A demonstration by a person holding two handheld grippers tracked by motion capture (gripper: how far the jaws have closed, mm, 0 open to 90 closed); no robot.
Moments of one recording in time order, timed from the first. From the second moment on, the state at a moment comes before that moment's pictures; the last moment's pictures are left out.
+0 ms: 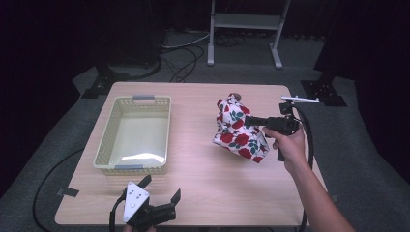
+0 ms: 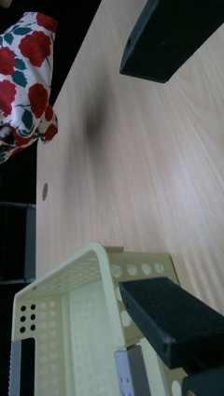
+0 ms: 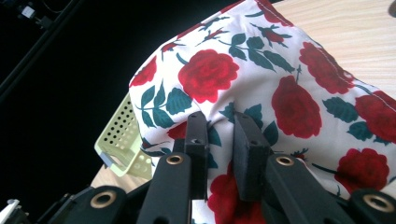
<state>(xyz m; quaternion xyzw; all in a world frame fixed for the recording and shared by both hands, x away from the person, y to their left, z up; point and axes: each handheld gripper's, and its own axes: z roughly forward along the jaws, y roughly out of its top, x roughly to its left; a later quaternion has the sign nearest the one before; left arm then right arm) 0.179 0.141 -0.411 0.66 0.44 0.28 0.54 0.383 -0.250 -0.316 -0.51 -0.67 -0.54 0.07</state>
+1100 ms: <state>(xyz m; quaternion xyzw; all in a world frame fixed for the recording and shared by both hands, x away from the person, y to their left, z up) 0.178 0.139 -0.411 0.67 0.44 0.27 0.54 0.399 -0.205 -0.293 -0.48 -0.67 -0.55 0.09</state>
